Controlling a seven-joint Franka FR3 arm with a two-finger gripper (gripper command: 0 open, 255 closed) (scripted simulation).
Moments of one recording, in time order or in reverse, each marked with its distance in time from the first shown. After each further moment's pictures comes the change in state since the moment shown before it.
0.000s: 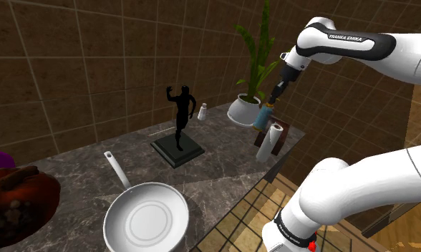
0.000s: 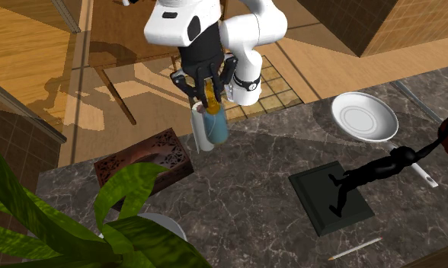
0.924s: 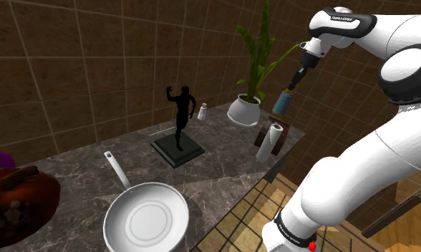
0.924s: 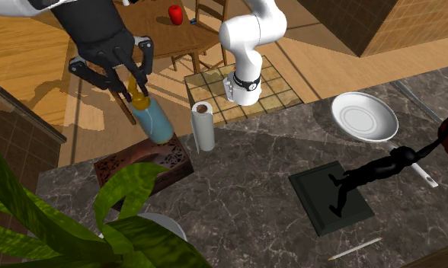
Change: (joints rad) arm 0.060 0.328 -0.325 0.454 0.118 -0.150 -0.344
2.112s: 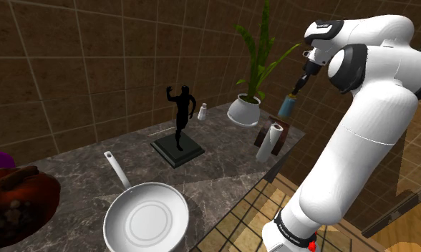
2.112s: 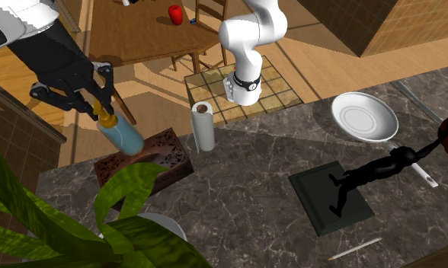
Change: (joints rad) arm -0.051 0.344 -0.221 0.139 0.275 0.026 -0.312
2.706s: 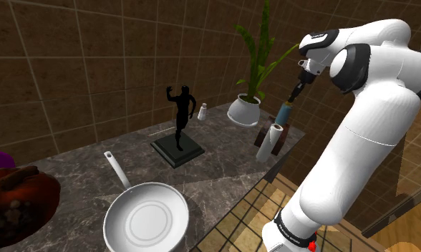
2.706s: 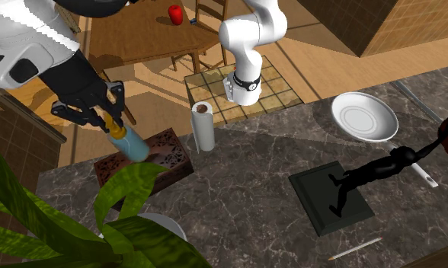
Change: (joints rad) arm 0.013 -0.015 0.004 -0.127 -0.010 0.121 -0.007
